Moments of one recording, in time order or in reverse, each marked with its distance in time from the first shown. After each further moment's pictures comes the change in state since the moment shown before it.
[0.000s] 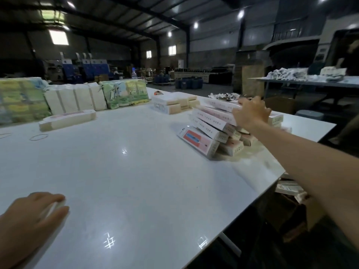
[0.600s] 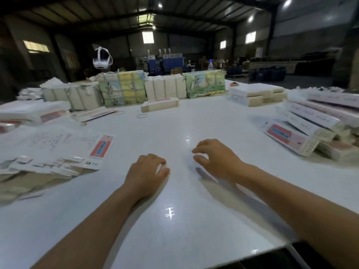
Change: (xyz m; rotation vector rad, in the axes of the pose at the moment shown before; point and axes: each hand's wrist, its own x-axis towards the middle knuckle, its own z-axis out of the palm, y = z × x) left_hand -0.025 0.049 -0.015 0.057 0.118 -0.080; right_hand -0.227 -0.190 0.015 0.466 -0.516 -0.970
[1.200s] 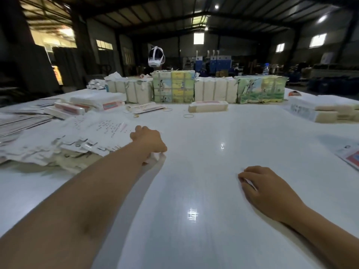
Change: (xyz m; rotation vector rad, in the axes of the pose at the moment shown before) left_hand 0.066 -0.110 -0.081 0.422 -0.178 -0.606; right_hand 0.002 -0.004 0.044 -0.023 0.018 -0.028
